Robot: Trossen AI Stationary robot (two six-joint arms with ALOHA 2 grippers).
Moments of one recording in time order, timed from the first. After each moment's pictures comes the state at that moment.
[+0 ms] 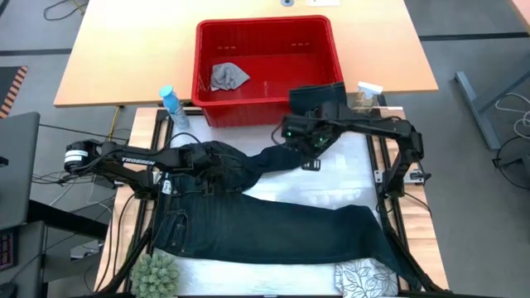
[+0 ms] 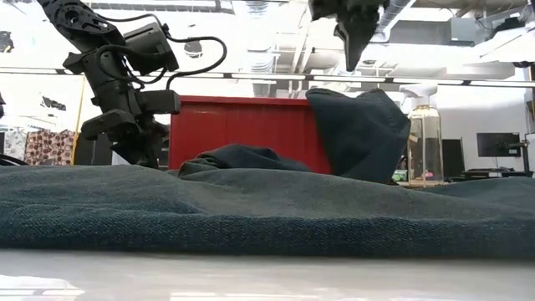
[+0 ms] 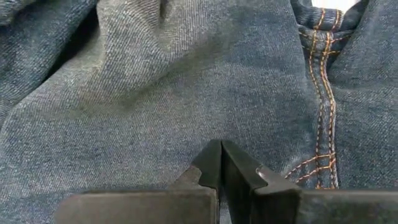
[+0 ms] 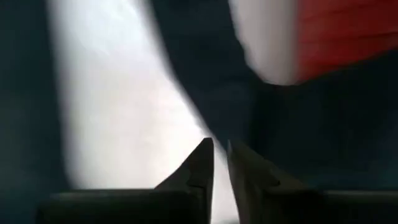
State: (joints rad) left arm 0.22 1.26 0.53 -0.29 -0.03 0.15; right arm -0.15 1.76 1.92 -1.57 0.25 -0.10
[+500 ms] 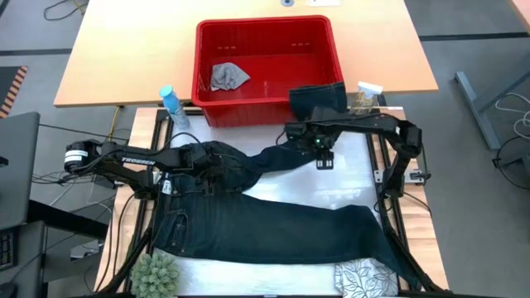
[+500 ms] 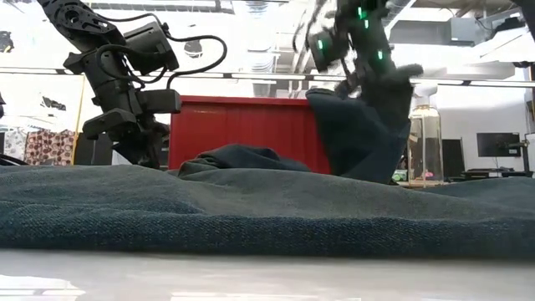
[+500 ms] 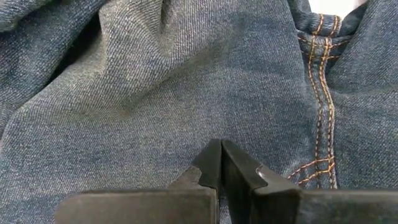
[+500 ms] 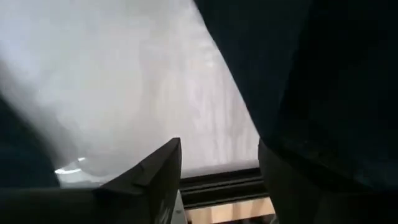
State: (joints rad) left arm 0.22 1.26 0.53 -0.28 -0.03 0.15; right arm -0.31 1.77 1.51 -1.54 0.24 -0.21
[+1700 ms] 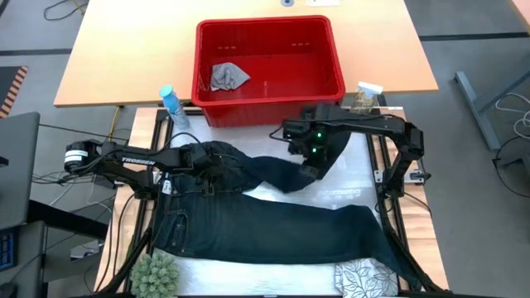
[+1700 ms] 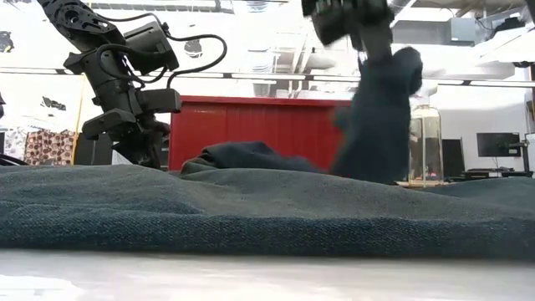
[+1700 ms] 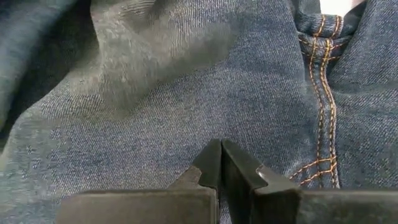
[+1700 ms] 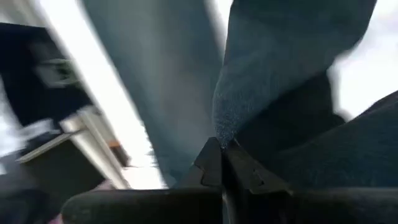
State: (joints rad) left arm 0.22 1.26 0.53 -0.27 -0.03 0.17; right arm -0.20 1.74 1.74 -1.53 -0.42 0.24
